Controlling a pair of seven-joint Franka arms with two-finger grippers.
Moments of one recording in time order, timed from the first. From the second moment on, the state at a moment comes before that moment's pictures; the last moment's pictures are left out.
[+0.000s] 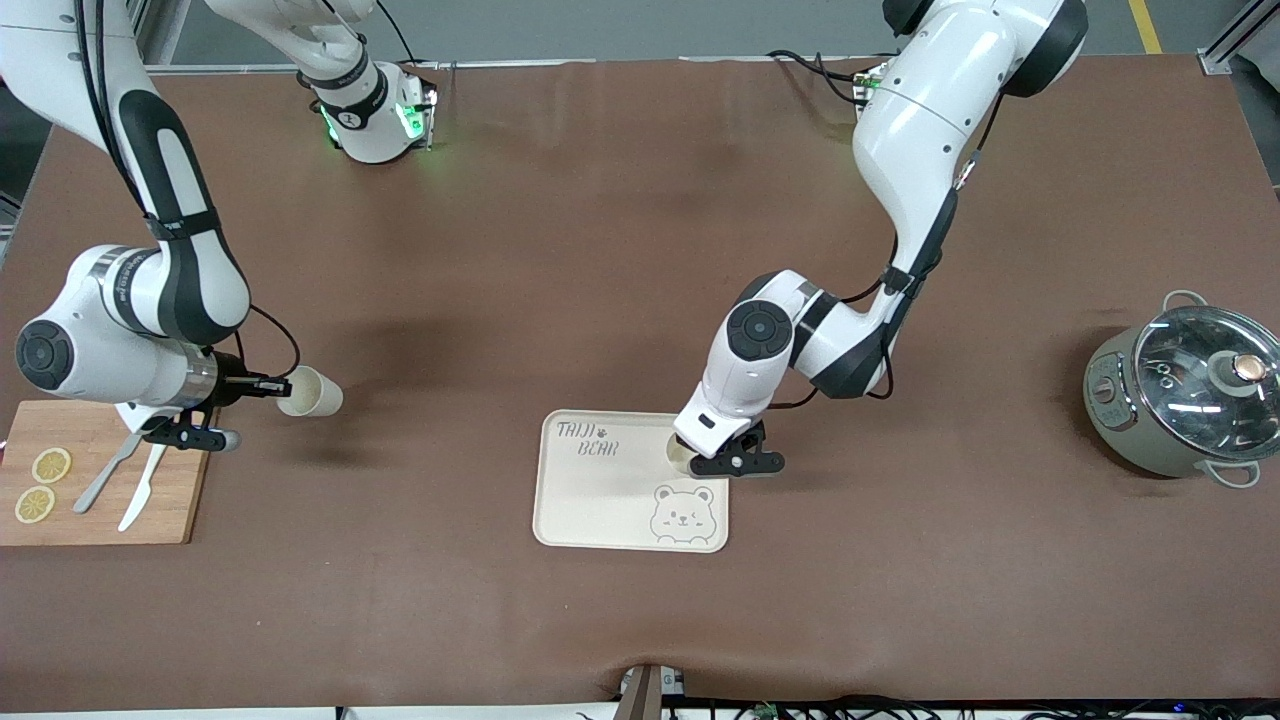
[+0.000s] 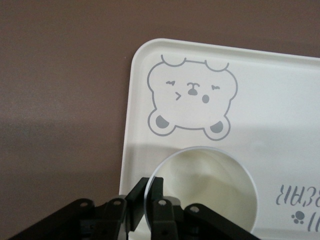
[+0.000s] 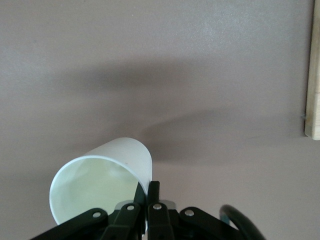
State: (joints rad) left arm -0.47 0.83 -0.16 -1.40 0.21 2.40 -0.76; right arm -0.04 0.39 -0.07 -1.91 0.14 2.09 -0.04
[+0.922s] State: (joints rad) left arm -0.47 0.83 -0.15 -1.39 0.23 2.43 -0.76; right arm 0.01 0.39 -0.06 -1.79 0.14 1.93 0.12
